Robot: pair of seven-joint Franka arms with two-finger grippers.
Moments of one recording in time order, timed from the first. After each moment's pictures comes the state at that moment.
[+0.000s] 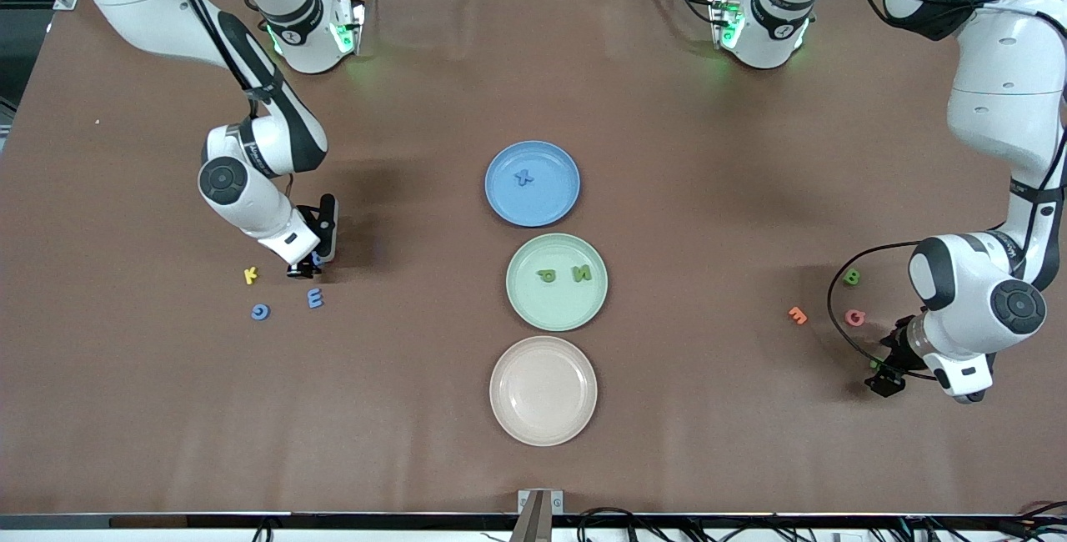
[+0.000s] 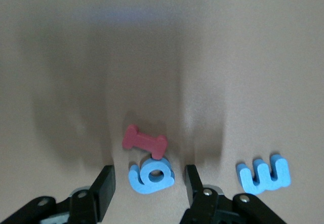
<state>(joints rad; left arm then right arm) 0.25 0.90 -0.14 -1.42 0.18 2.43 -0.96 0.04 0.40 0.08 -2.30 -0.15 2.71 -1.37</state>
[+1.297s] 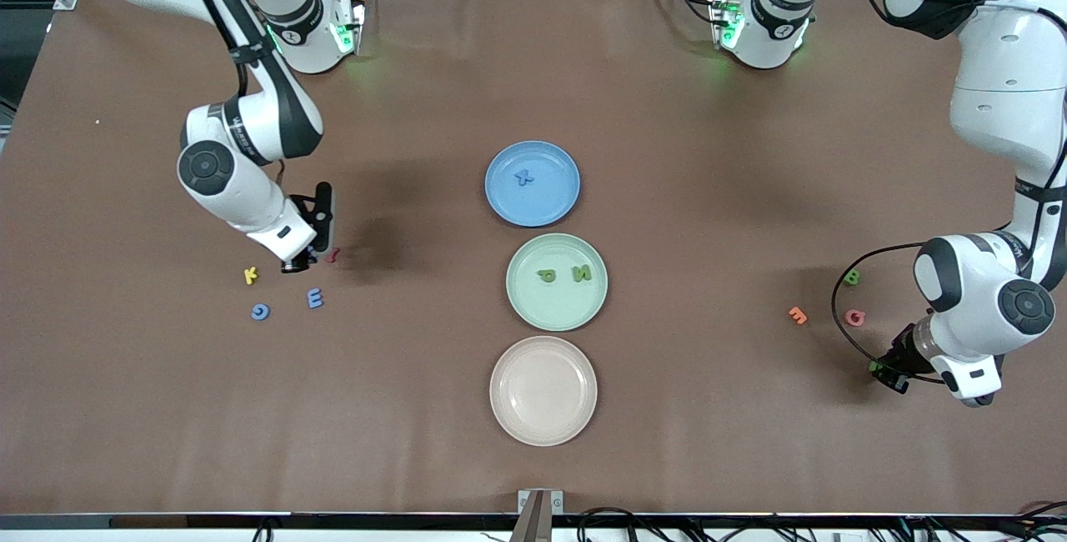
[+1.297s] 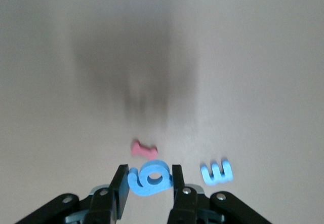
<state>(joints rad) 0.25 0.90 -0.14 -1.40 0.18 2.43 -0.96 0.11 0.25 0.11 -2.20 -0.07 2.42 -1.35</state>
